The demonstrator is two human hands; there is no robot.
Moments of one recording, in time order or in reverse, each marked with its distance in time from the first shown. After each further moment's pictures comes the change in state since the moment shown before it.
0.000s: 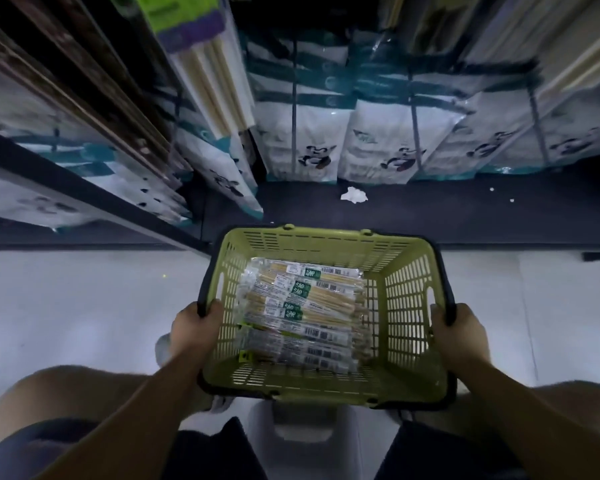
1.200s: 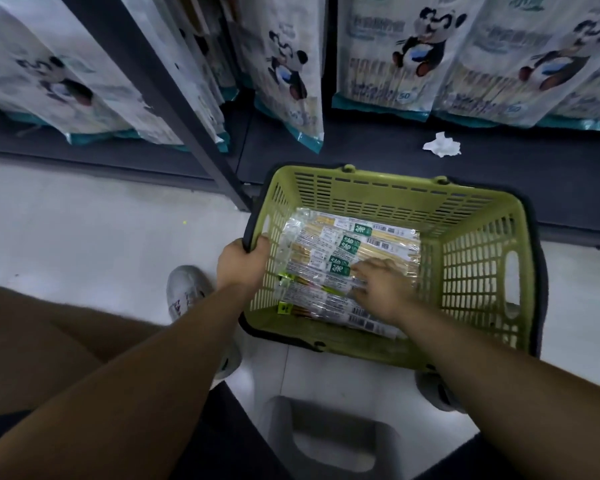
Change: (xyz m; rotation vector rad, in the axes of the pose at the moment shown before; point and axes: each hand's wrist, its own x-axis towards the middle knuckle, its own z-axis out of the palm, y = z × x) left_hand 0.090 -0.066 0.107 -0.316 0.053 0.053; right_hand 0.023 -0.063 0.255 -0.542 -0.489 -0.764
